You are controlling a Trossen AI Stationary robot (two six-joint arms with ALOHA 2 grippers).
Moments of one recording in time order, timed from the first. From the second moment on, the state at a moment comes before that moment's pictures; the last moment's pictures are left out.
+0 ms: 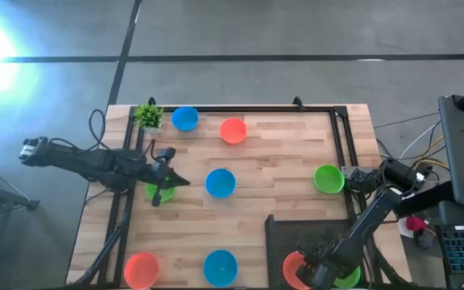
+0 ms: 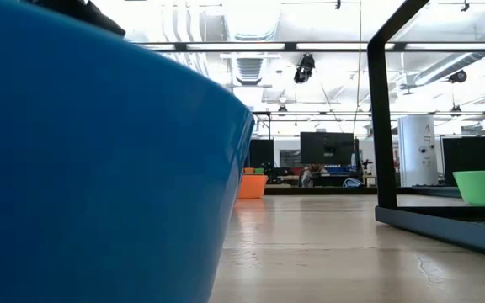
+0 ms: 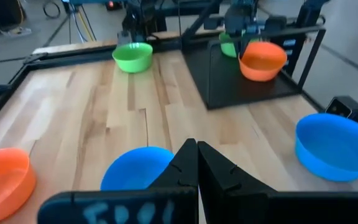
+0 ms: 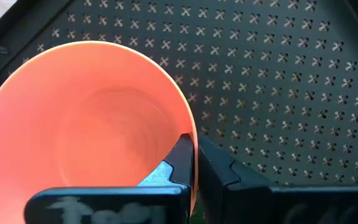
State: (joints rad) left arm -0.16 0.68 0.54 -0.19 -0.01 0.06; right arm 0.95 1.82 1.23 -0.89 0.16 1.64
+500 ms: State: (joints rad) left arm -0.16 1.03 0.89 -0.35 0.00 0.14; right arm 0.95 1.82 1.23 -0.88 0.16 1.64
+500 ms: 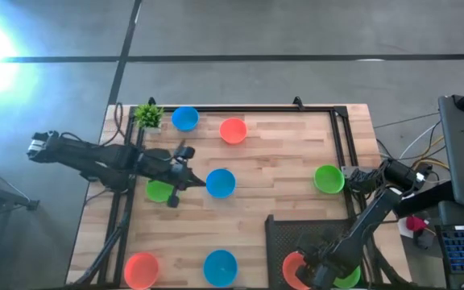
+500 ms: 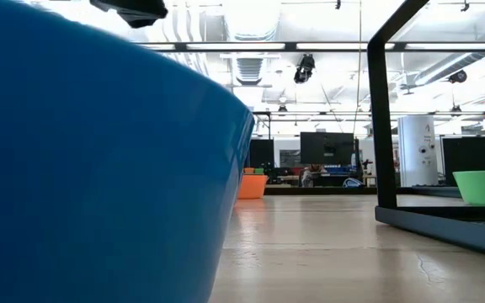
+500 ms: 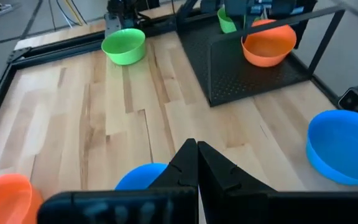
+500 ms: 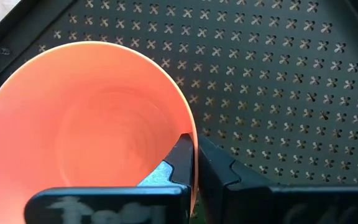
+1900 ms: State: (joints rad) left arm -0.16 1.22 1.12 -0.37 0.10 0.22; right arm 0.95 1.82 1.22 -0.87 0.15 1.64
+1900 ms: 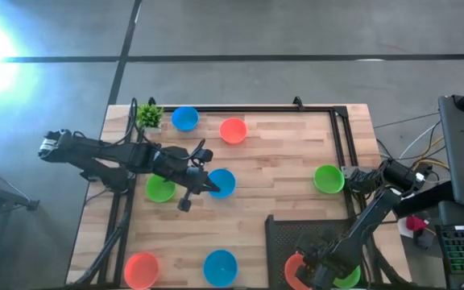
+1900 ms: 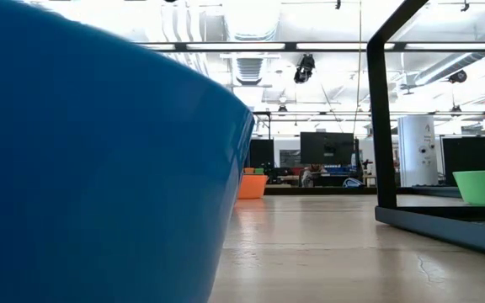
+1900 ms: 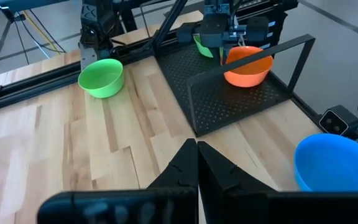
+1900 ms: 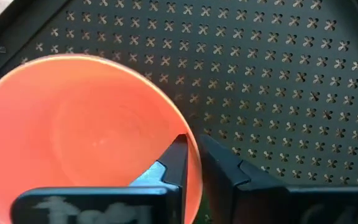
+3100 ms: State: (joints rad) left arm -0.16 1.22 1.12 -0.42 0.08 0.26; right arm 0.94 1.56 1.22 -1.00 0.48 1.46
